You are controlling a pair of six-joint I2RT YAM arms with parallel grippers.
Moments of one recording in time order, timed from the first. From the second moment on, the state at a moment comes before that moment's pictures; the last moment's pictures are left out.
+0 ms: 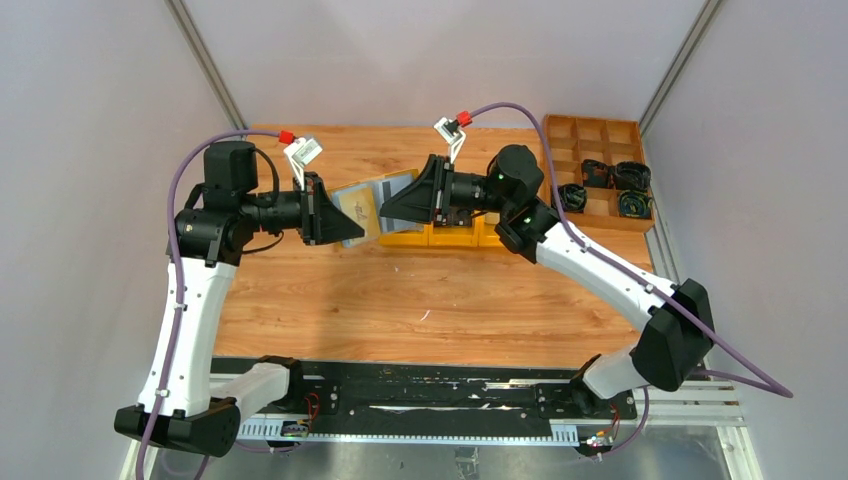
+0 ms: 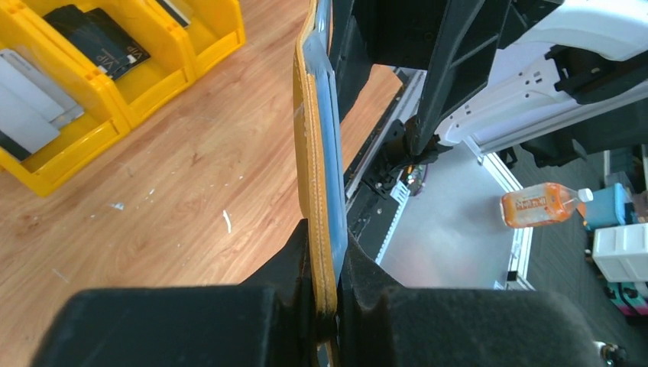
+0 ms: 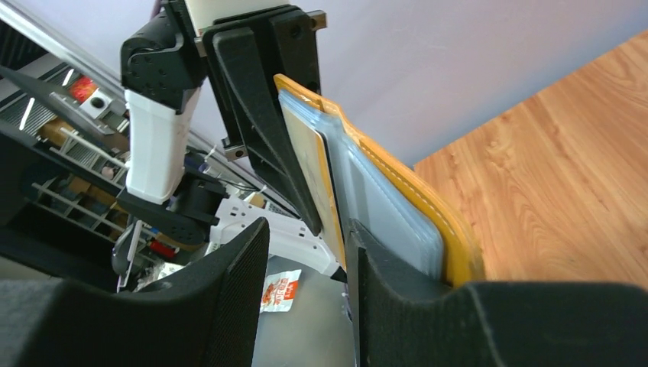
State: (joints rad) left arm -0.12 1.07 1.44 -0.97 1.02 -0.08; right arm 0.73 1.44 1.25 0.41 -0.79 0.89
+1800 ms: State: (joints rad) left arm -0.11 1.09 1.46 -0.99 1.25 -0.07; right arm 0.85 1.42 1.16 0.53 -0.79 0.90
